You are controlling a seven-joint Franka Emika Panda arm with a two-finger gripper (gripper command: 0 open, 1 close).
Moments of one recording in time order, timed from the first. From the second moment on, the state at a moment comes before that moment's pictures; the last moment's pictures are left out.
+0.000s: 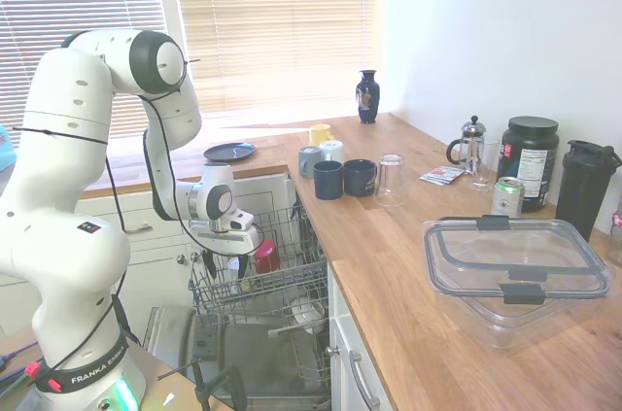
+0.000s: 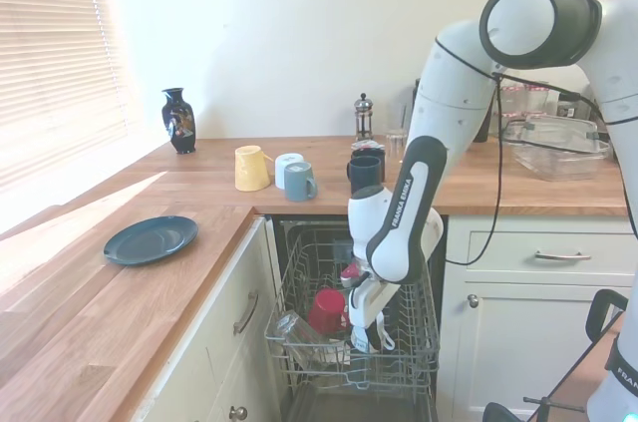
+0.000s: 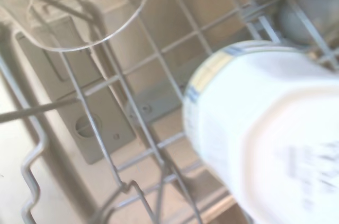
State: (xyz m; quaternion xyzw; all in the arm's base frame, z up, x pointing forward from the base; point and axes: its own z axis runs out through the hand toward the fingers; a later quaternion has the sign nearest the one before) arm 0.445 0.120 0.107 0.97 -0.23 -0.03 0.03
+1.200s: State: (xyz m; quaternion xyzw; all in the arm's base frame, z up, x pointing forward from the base) arm 0.452 0.114 0.069 0.97 -0.23 -0.02 0.02
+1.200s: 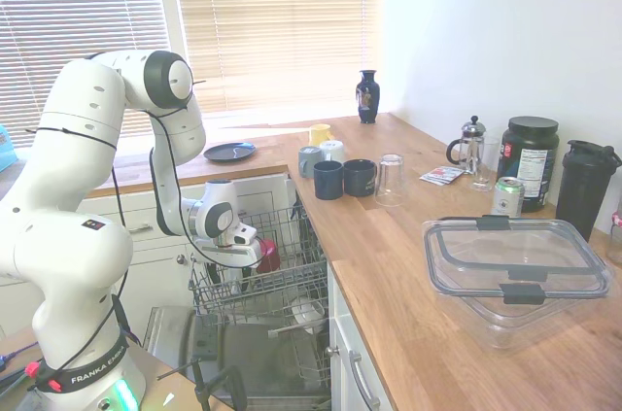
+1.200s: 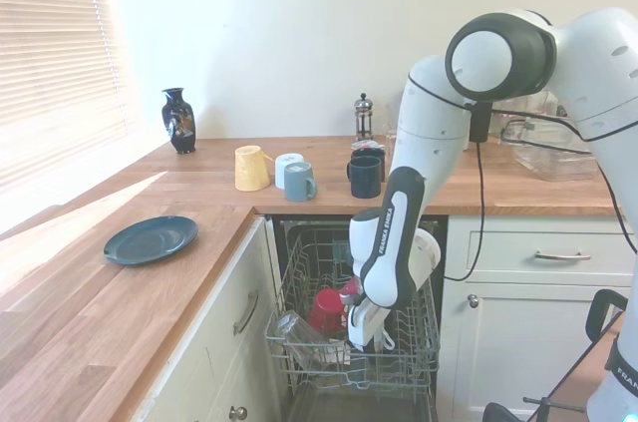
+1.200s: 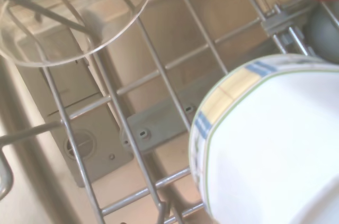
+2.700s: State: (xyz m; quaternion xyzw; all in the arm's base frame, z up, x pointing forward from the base) arm 0.489 0.055 0.083 0.95 -0.31 -0.03 -0.01
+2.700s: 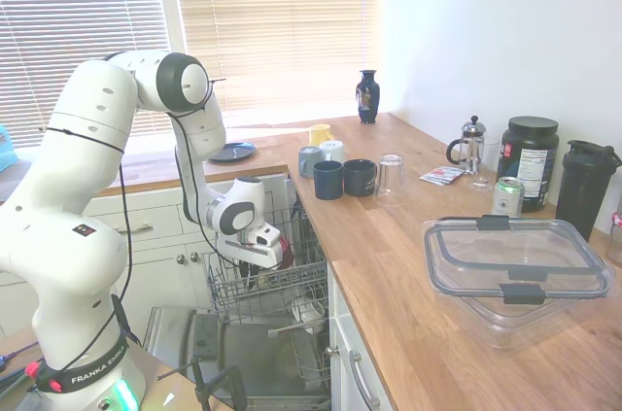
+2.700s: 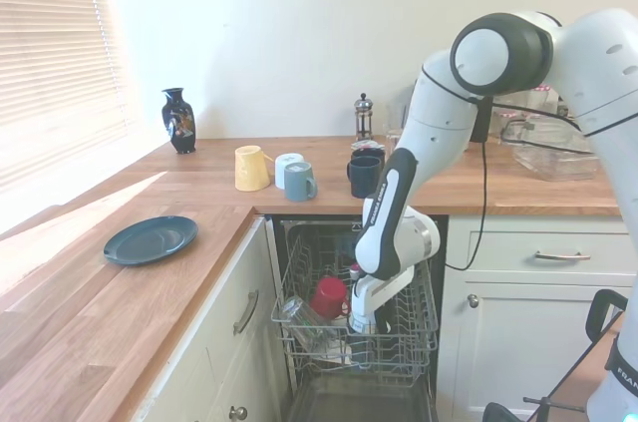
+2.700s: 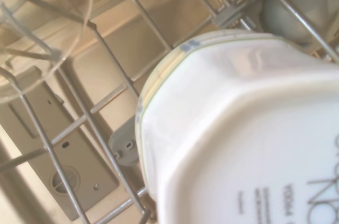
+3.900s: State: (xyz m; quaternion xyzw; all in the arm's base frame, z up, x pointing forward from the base) arm 0.494 0.057 0.239 0.95 -0.30 0.06 0.01
